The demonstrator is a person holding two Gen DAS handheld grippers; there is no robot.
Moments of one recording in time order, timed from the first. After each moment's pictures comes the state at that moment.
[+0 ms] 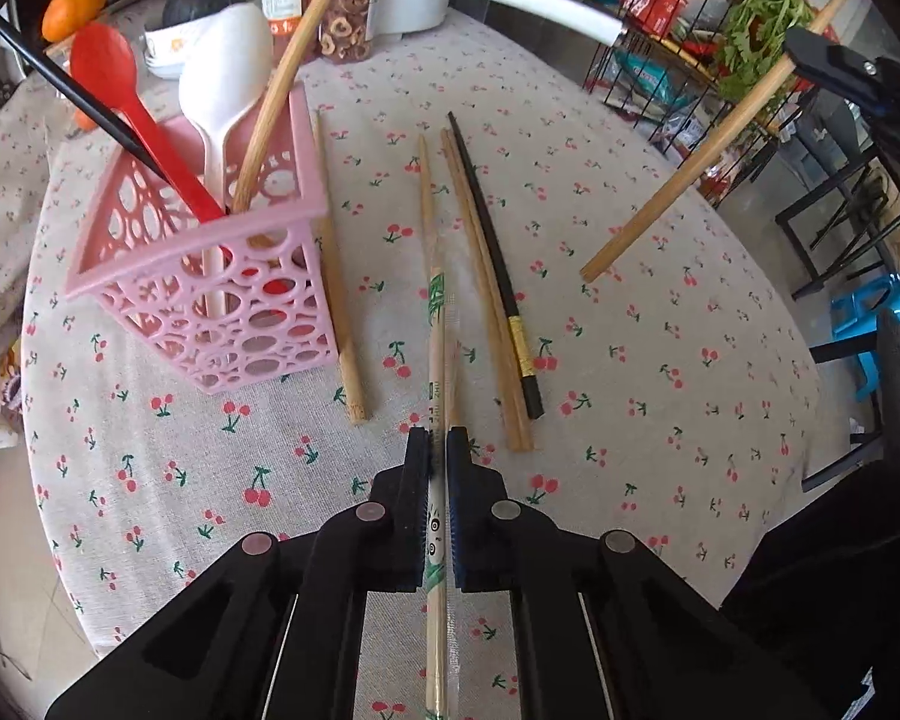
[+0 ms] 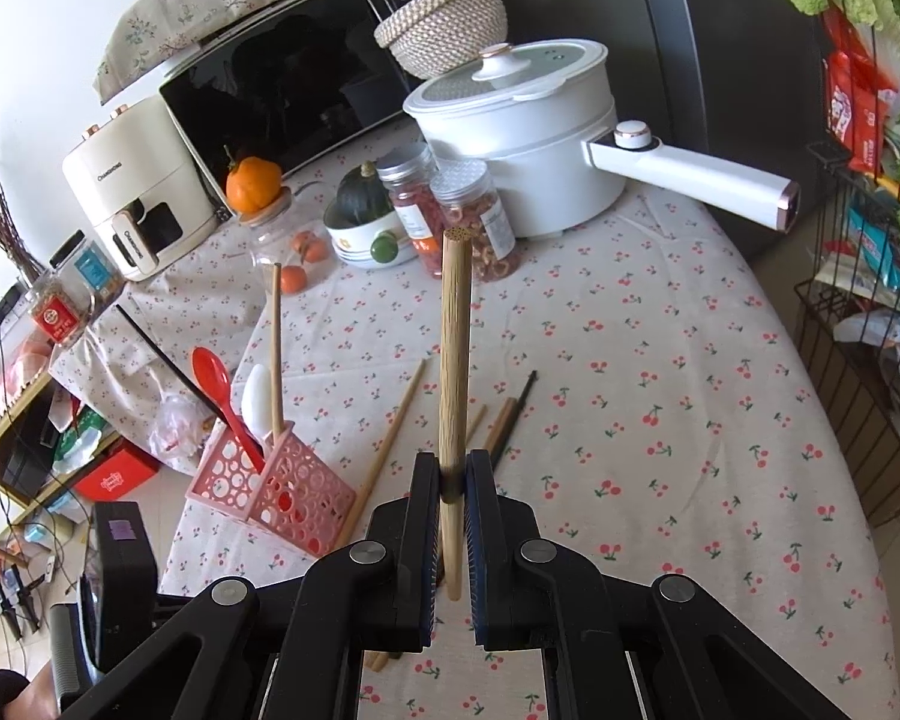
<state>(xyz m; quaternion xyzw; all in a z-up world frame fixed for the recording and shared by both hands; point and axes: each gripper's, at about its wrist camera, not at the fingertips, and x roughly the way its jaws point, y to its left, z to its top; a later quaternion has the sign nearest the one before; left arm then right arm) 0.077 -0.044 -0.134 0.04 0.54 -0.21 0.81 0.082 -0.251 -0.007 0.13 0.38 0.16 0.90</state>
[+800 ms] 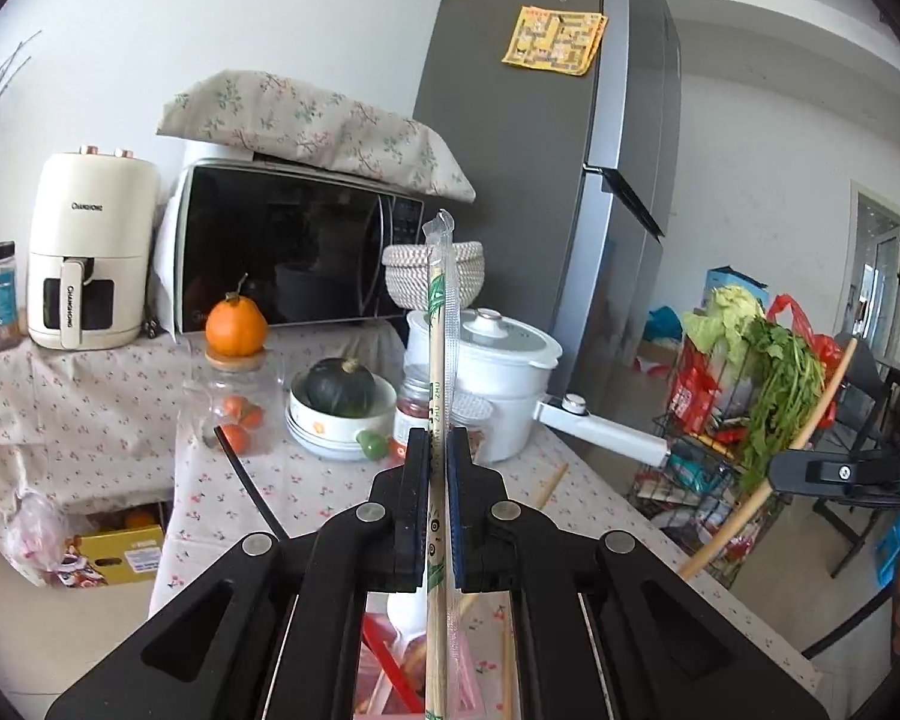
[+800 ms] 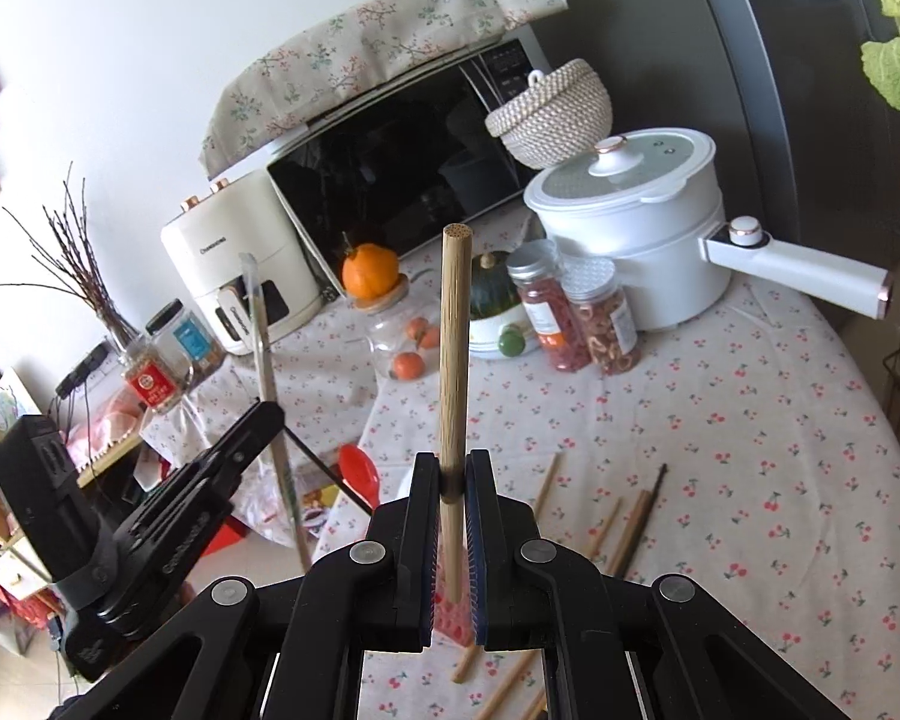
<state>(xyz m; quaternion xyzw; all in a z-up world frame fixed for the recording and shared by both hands) 0.107 0.022 0.005 -0.07 0.15 -0.10 0.98 0.078 -0.209 0.044 0.17 0.29 0.23 0.91</state>
